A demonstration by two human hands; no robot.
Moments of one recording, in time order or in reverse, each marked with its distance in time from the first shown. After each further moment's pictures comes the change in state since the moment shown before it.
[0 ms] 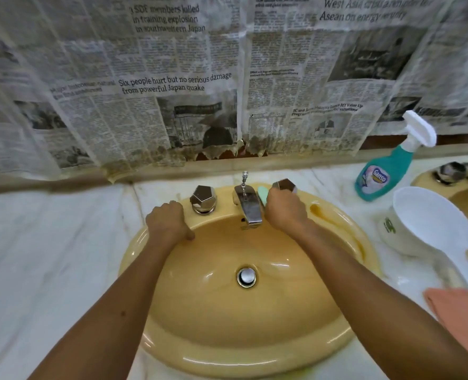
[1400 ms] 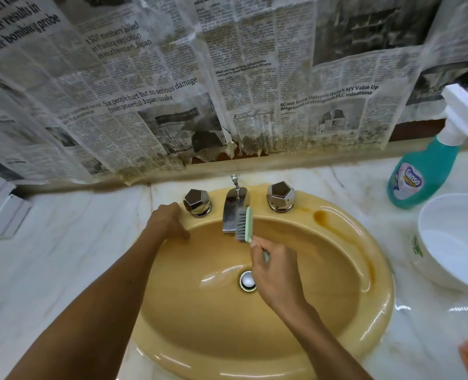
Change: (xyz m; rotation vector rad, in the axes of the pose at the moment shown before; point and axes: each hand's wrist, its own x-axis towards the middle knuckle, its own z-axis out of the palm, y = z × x) left_hand 0.007 0.021 -0.009 -0.015 -0.160 -0.149; right_hand -0.080 0.050 0.029 0.978 0.047 -0.236
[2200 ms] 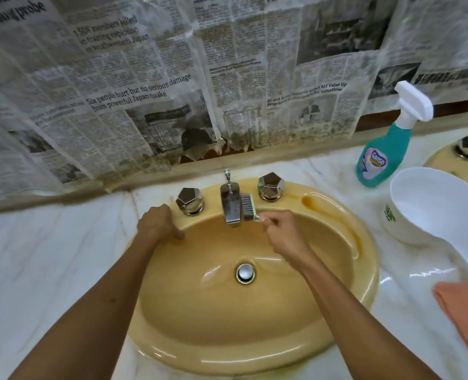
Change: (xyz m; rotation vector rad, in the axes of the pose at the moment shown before) left_hand -0.003 -0.012 -0.001 -0.002 0.042 0.104; right_hand 0.036 0.022 0.005 0.068 0.017 0.254
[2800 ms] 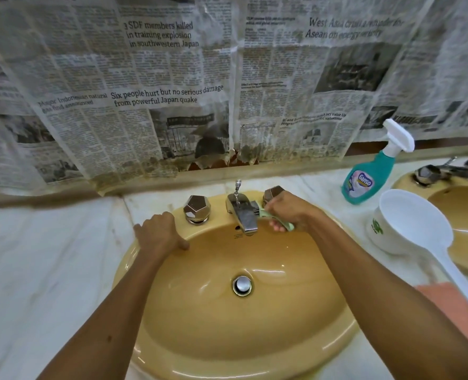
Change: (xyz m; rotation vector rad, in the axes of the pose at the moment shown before) left_hand 0.010 -0.019 0.012 0.036 0.121 0.101; right_hand 0.047 -0.077 -0.009 -0.246 -0.163 0.345
